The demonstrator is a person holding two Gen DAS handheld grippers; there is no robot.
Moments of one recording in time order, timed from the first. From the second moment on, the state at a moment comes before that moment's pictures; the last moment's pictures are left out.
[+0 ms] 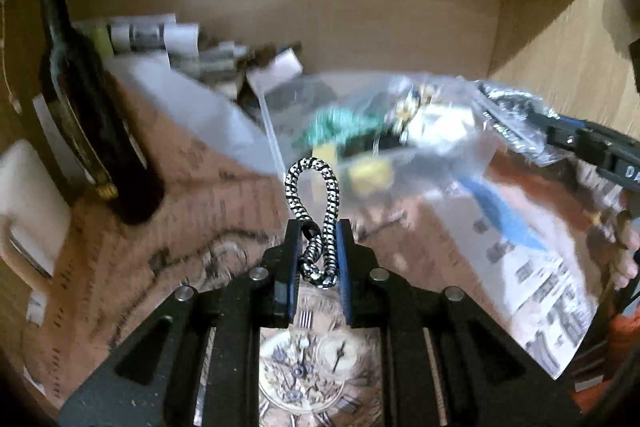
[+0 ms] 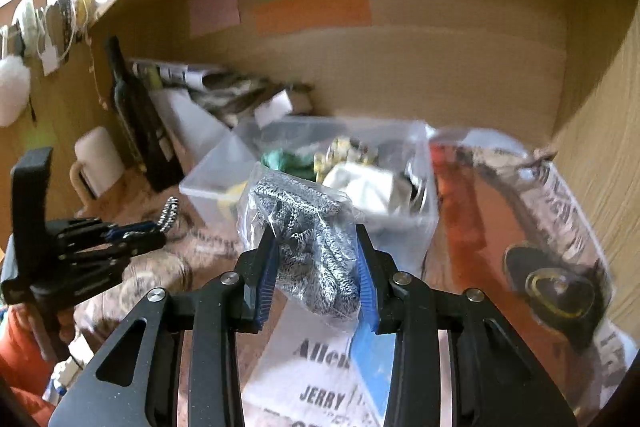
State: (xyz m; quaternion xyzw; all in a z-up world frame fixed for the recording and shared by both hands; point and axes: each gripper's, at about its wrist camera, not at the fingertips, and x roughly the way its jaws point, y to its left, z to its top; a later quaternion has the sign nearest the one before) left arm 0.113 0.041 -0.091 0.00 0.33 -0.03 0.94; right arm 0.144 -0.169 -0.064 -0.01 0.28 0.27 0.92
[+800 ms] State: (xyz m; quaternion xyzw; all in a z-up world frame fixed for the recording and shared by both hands) left arm 0.206 0.040 -0.087 0.00 0.35 -0.05 0.94; right arm 0.219 -0.104 -0.084 -0.03 0.29 0.28 0.91
